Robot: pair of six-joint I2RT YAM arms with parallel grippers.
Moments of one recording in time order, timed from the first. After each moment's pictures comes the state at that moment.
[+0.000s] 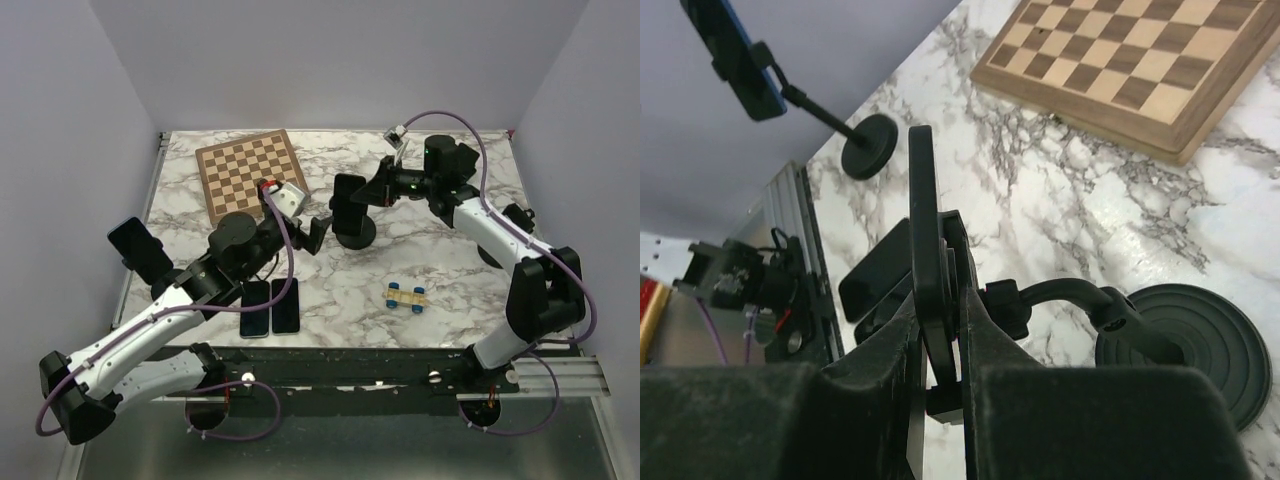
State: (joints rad) left arm -0.83 0.91 0.87 0.07 -0.16 0.08; right arm 0.33 1.61 1.19 0.07 -0.89 0.31
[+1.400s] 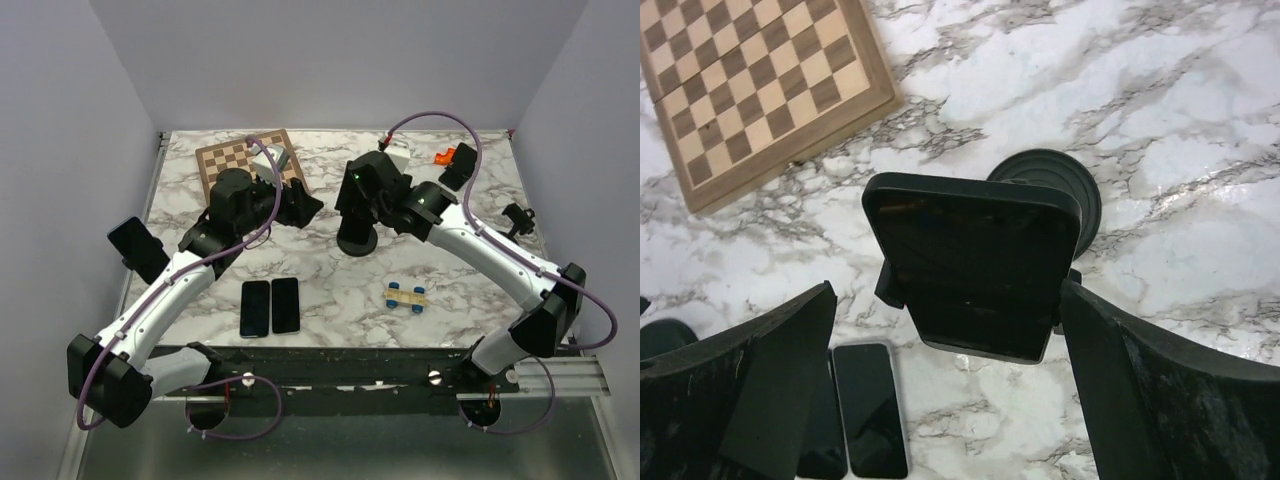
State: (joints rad) left arm -0.50 1.13 1.00 -0.07 0.30 -0.30; right arm 0.81 1.52 1.53 -0.74 0.47 0.78
